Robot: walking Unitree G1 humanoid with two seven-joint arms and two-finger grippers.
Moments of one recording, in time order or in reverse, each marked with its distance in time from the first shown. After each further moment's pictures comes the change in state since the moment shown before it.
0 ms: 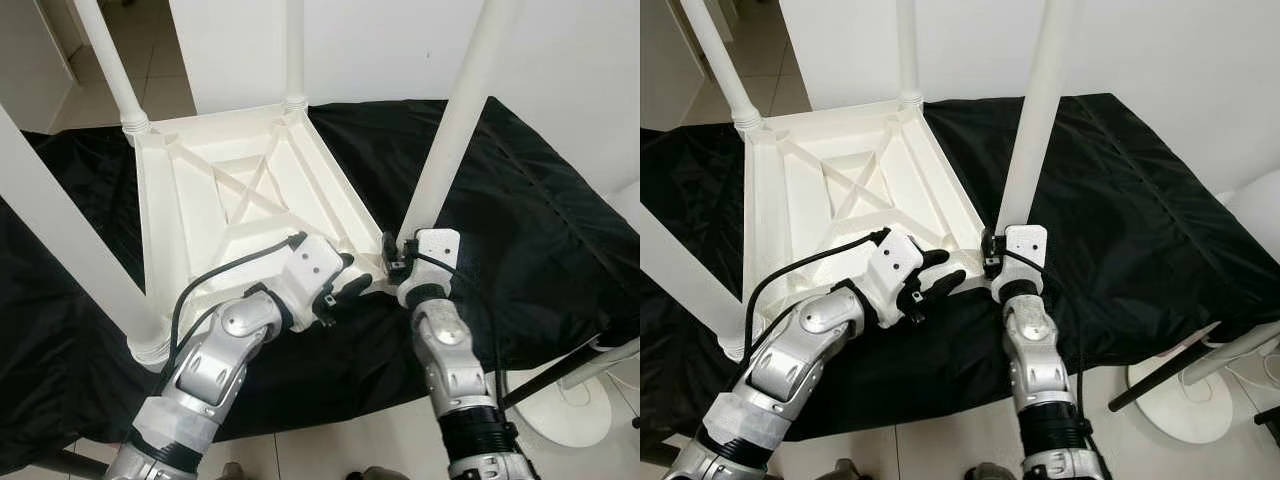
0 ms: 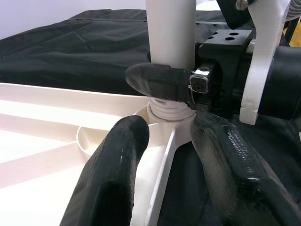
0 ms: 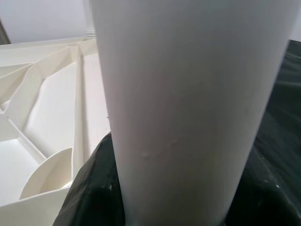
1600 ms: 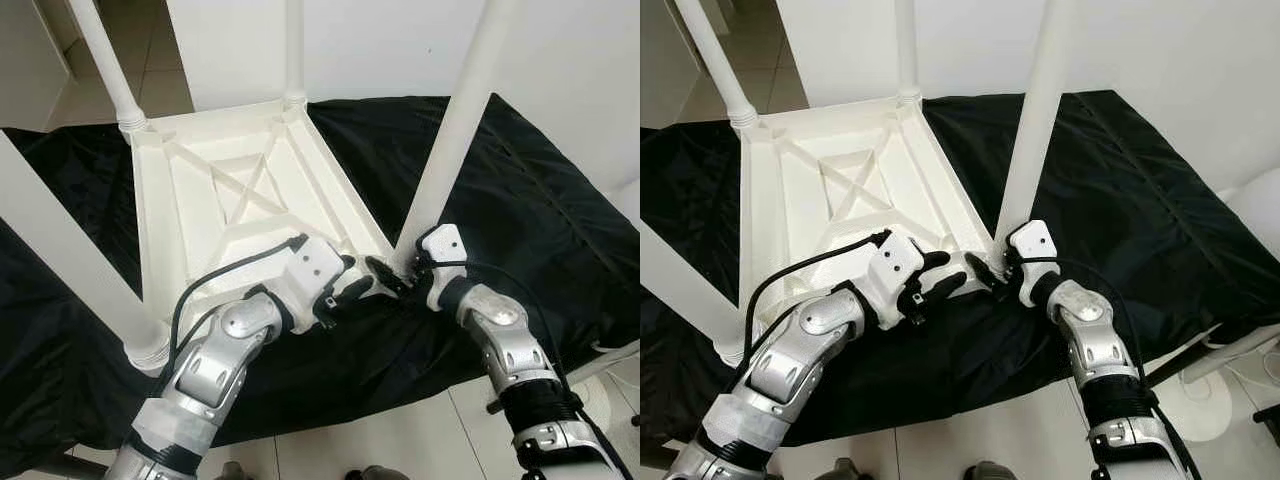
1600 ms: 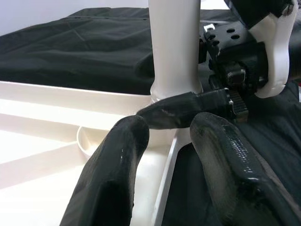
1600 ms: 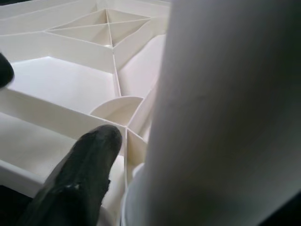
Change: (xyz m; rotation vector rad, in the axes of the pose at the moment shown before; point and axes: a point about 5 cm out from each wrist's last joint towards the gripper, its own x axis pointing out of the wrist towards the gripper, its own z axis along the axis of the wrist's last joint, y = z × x) left arm 0.000 -0.001 0.002 0.003 -0.006 -0.005; right arm 0.013 -0.038 0.004 -0.255 0.064 0.689
